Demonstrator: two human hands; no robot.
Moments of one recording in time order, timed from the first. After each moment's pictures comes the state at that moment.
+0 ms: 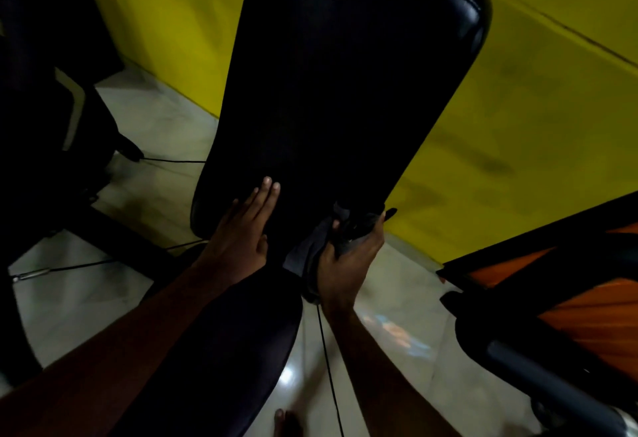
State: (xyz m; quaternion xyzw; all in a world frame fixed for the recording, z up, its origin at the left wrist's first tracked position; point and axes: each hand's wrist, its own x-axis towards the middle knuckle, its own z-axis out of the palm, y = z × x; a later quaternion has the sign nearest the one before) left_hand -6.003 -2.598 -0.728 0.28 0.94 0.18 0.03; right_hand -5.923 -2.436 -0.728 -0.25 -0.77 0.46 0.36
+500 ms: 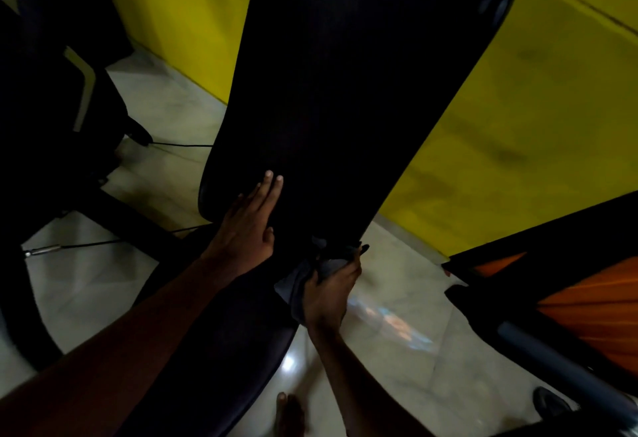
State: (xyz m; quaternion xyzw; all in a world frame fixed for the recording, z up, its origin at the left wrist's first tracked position) left_hand -5.988 -2.600 -0.745 0.25 0.94 0.21 0.05; right_hand -5.870 -2.467 -0.791 -0.35 -0.81 0.45 0.16
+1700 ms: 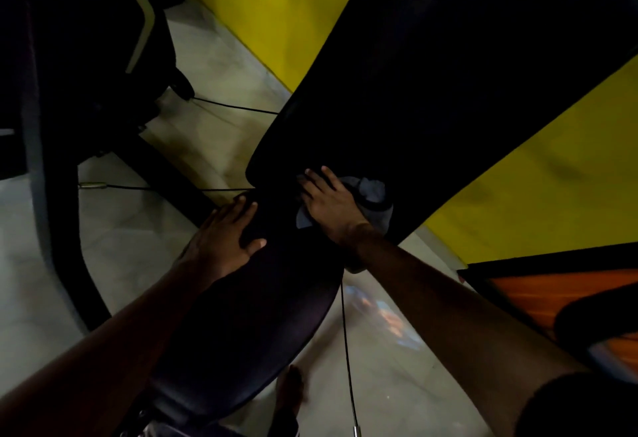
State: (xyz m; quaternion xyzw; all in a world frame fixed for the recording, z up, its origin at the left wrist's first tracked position) left_hand -5.943 -2.719 -0.832 0.10 0.96 0.19 0.18; right_hand -5.986 -2.474 -0.782 0.33 -0.87 -0.29 -0.20
